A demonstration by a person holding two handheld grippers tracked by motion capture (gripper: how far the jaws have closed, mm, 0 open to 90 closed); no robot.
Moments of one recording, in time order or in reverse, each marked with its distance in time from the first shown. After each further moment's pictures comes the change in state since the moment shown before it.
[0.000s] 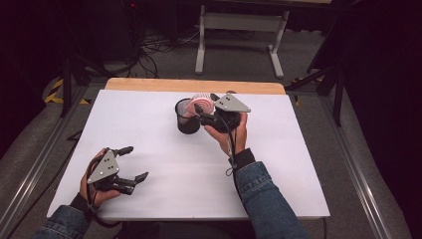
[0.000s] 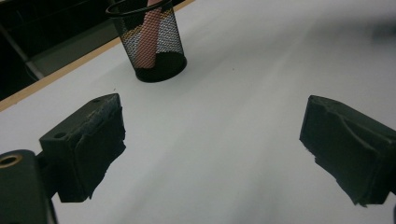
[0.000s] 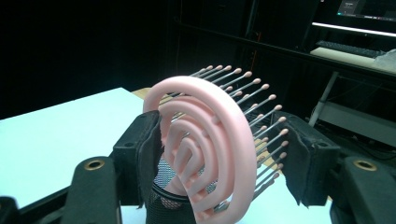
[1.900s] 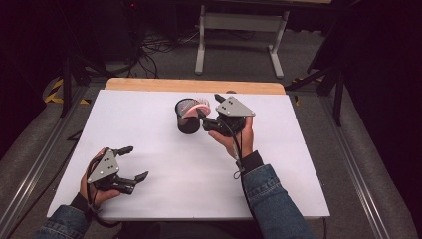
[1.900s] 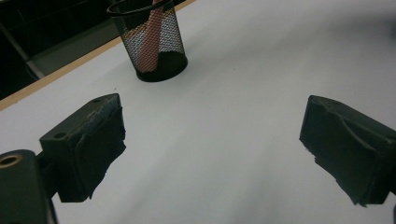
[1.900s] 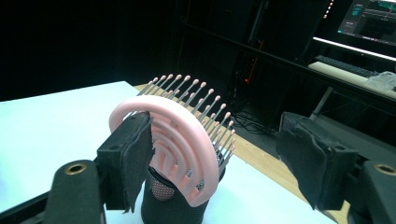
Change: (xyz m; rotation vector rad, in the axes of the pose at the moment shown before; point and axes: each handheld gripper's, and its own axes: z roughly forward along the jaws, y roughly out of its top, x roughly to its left) left arm 0.000 0.000 0.001 0.000 0.000 -0.004; right arm 0.003 0.008 -0.022 -0.001 0.012 -0.097
